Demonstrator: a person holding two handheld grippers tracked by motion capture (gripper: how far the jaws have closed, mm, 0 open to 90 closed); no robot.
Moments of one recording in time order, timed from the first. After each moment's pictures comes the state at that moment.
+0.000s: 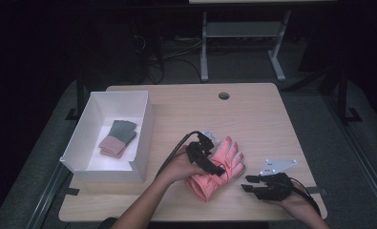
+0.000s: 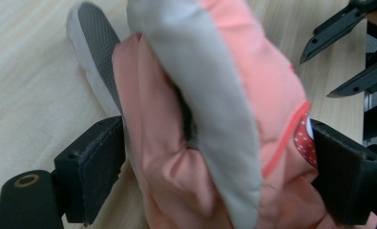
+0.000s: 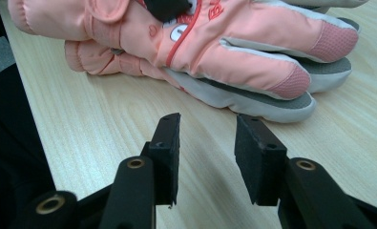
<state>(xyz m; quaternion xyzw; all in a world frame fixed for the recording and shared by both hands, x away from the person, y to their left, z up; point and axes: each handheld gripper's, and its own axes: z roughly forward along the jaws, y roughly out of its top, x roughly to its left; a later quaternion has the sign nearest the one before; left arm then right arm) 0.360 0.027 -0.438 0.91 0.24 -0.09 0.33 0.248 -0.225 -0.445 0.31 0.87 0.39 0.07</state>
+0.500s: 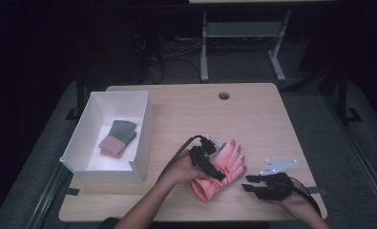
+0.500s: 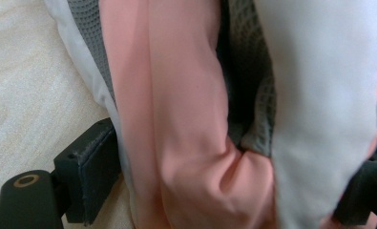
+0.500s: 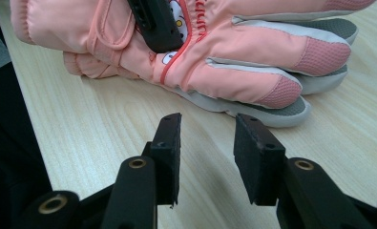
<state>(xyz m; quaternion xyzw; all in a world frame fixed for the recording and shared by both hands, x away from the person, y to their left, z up) 0.359 0.018 -0.452 0.92 0.24 -0.12 0.29 0.249 -0.225 -0.445 0.31 0.87 0.38 0.07</state>
